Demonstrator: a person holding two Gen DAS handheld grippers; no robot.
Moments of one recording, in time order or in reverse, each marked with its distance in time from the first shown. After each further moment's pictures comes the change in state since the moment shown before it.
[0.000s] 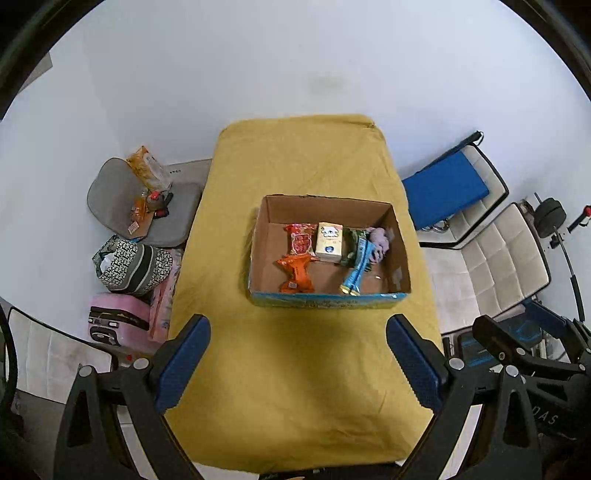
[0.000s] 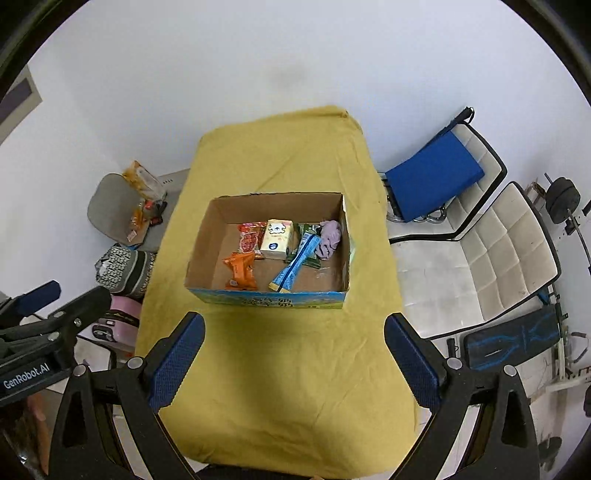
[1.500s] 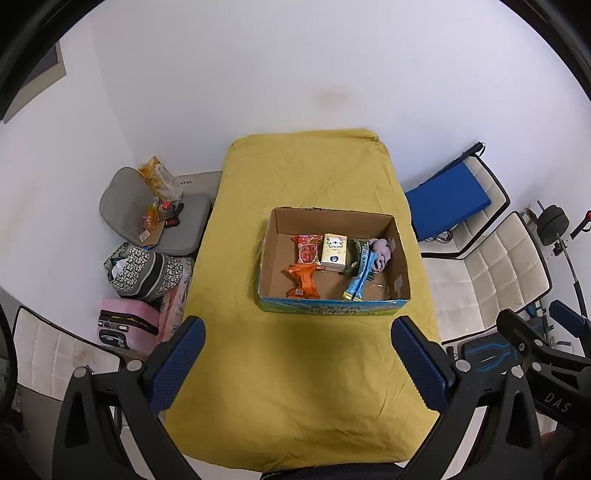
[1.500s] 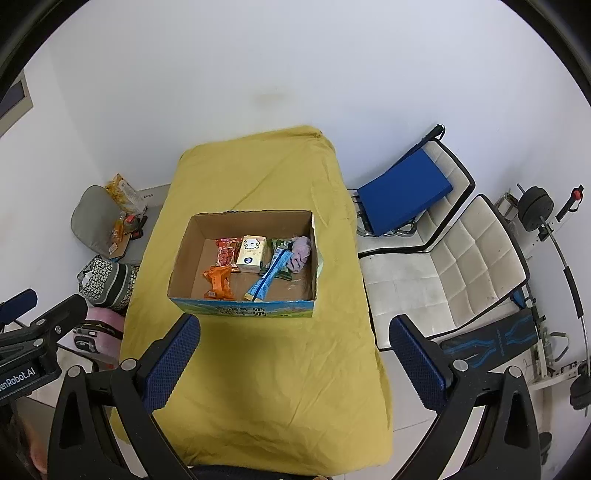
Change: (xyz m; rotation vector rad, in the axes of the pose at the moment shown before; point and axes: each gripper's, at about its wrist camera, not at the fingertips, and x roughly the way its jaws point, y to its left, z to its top) left arm -0.025 0.002 -0.006 0.002 -0.058 0.022; right arm -0.048 -0.012 -0.003 -0.004 -0.064 -0.105
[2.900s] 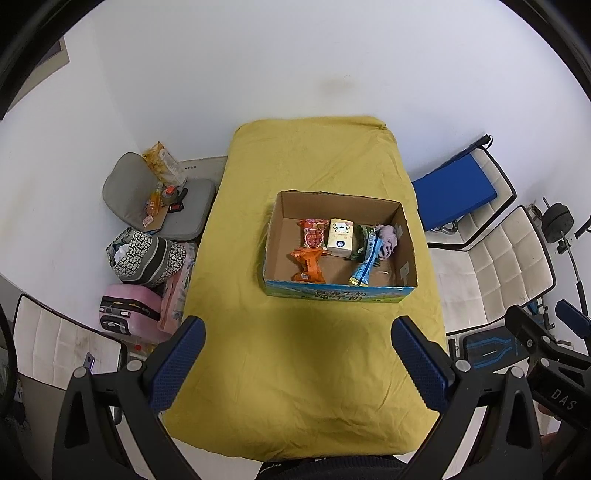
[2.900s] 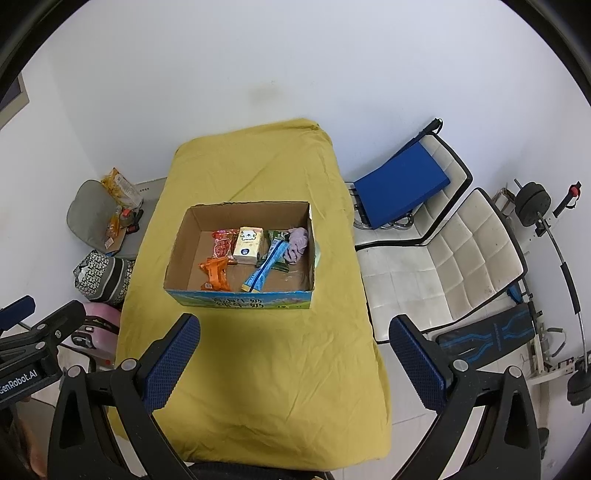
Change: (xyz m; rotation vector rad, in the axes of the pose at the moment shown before) left arm 0.011 0.007 -0.006 -0.007 0.057 0.006; right arm 0.004 0.003 -0.011 -0.004 0.025 -0.015
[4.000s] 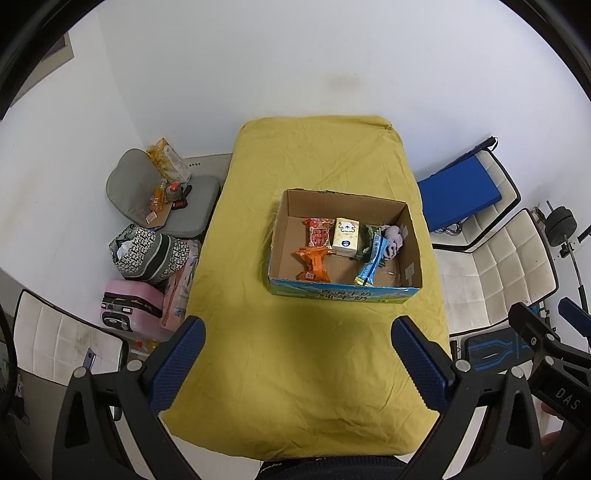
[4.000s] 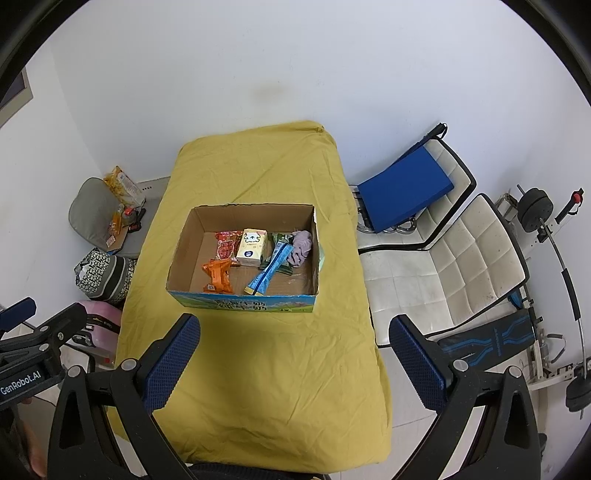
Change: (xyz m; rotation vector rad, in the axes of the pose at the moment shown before) left arm 0.005 0.004 0.000 -0.007 0.004 0.011; right arm 0.003 0.004 0.007 -0.019 0.000 0.011
